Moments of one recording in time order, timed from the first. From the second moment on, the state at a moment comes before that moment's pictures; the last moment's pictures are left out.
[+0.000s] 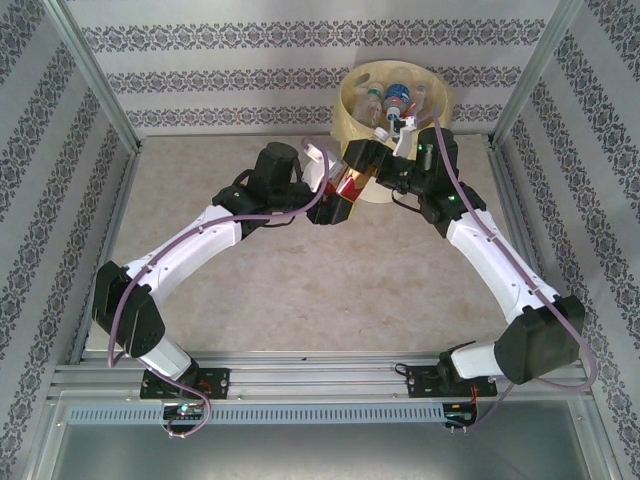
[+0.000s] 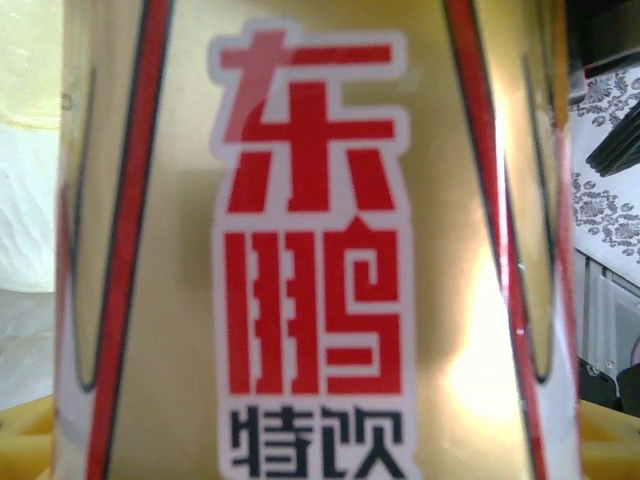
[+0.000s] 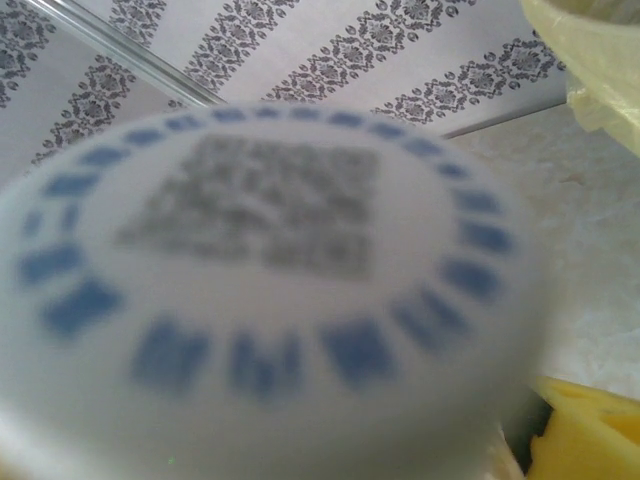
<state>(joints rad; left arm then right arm) -0.61 1.59 1.43 -0.32 0.50 -0.08 0.32 1.38 1.26 -0.14 -0.54 0.78</state>
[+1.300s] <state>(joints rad) -0.55 1.37 1.24 -0.18 -0.18 -0.27 0.06 1.78 2.02 -0.42 -0.24 0.47</state>
